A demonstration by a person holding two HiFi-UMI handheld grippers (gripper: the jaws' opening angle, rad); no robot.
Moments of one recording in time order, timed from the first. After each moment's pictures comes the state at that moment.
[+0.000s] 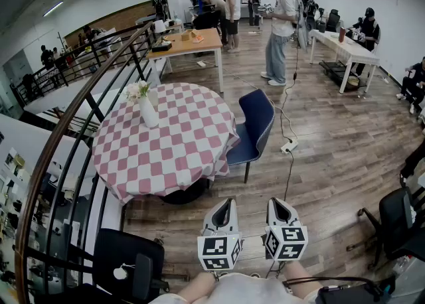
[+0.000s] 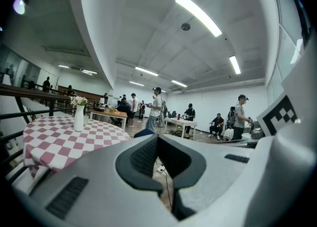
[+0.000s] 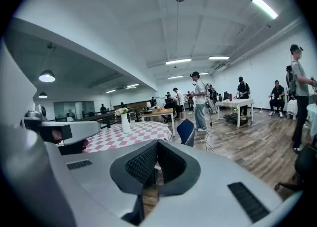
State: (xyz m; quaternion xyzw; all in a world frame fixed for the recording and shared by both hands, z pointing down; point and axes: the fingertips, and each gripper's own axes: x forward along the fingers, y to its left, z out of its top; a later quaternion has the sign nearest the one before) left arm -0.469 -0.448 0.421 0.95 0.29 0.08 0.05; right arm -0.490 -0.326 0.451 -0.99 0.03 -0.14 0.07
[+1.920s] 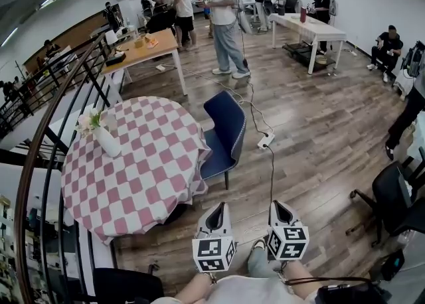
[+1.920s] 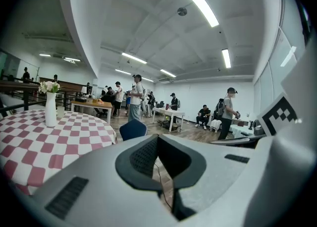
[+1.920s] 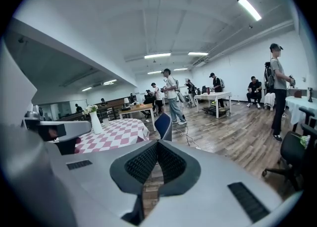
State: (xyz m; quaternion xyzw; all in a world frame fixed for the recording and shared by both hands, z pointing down) left arm -0.348 -0.369 0.470 0.92 0.37 0.13 0.02; right arm -0.408 -0.228 0.504 -0.97 -0.09 -0.18 0.11
